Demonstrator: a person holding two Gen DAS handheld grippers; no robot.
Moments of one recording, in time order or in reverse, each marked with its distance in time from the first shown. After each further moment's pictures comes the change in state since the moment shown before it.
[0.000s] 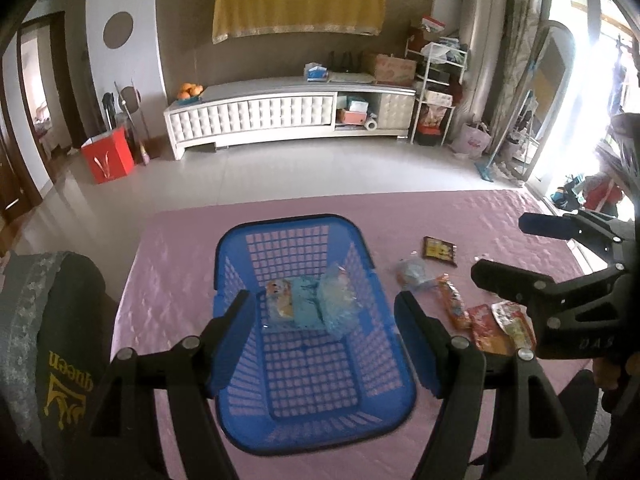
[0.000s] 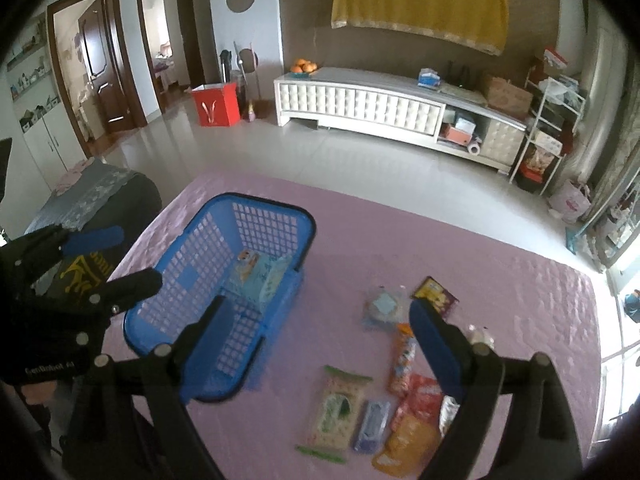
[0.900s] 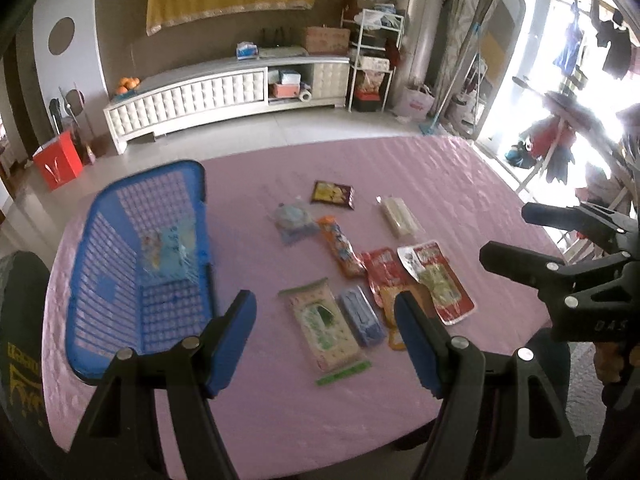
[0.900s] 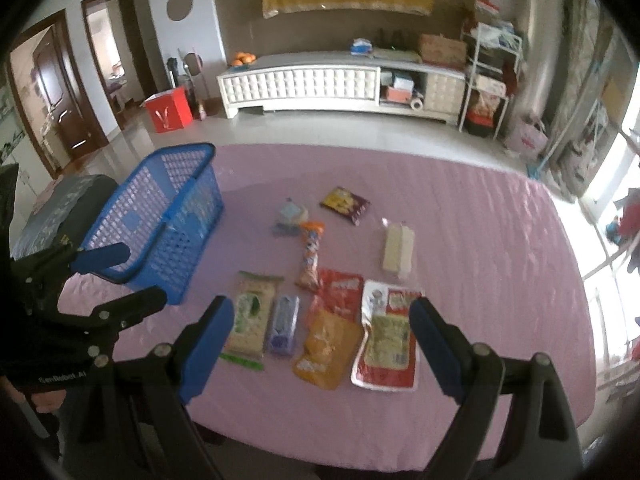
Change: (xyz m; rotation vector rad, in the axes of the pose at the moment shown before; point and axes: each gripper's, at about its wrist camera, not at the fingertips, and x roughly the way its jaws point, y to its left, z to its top) left arm 0.026 -0.147 -0.068 0.100 0.085 -0.138; right arm -0.031 -0.097 -0.132 0.177 0.042 -0.084
